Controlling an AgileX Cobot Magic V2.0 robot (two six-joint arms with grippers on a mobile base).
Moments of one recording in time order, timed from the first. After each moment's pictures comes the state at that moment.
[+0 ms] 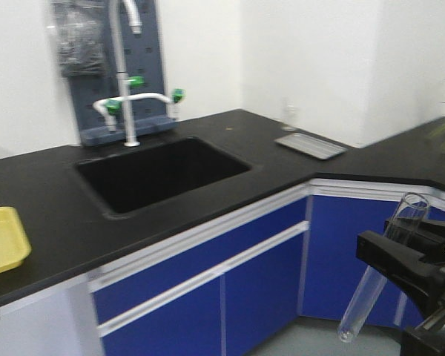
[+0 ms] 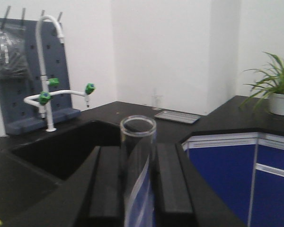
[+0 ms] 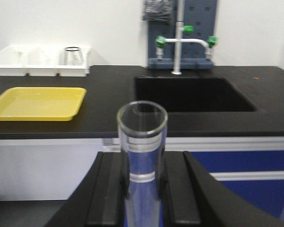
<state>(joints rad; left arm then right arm) -0.27 0.65 -0.55 -0.04 -0.12 -0.05 0.49 0.80 -0.82 0.34 0.25 -0.36</state>
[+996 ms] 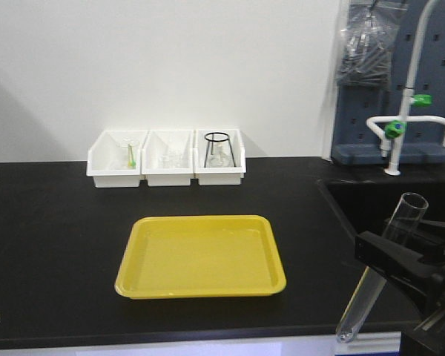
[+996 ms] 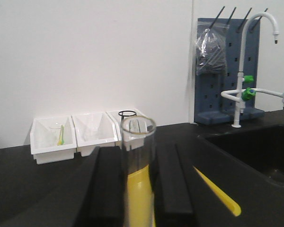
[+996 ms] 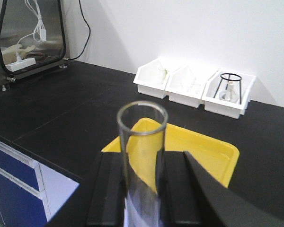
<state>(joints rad) -0.27 0.65 -0.55 -0.04 -0.12 -0.05 0.49 0.80 -0.82 0.34 0.25 -0.36</state>
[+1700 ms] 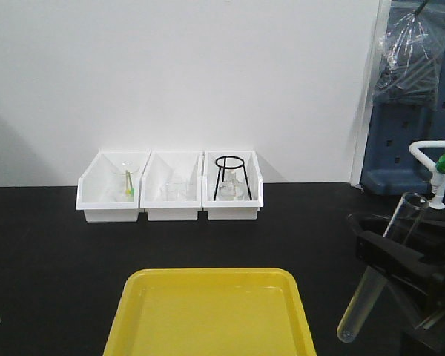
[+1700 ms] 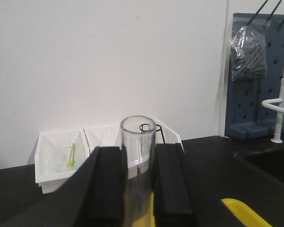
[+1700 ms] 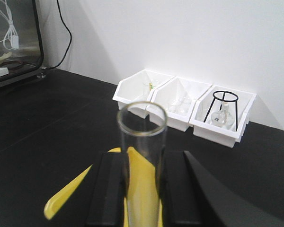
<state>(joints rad) -0.27 0.65 -0.55 -0.04 -0.12 -0.05 0.49 0.80 -0.82 0.34 0.25 -0.36</state>
